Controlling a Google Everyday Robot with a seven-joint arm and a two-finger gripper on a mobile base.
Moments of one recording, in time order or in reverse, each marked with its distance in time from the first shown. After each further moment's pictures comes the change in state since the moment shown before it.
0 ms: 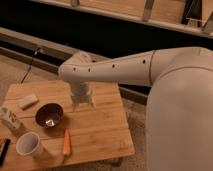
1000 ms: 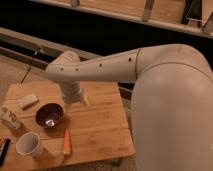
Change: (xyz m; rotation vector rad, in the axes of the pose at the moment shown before) arm 0.000 0.051 -0.008 0.063 0.004 -0.197
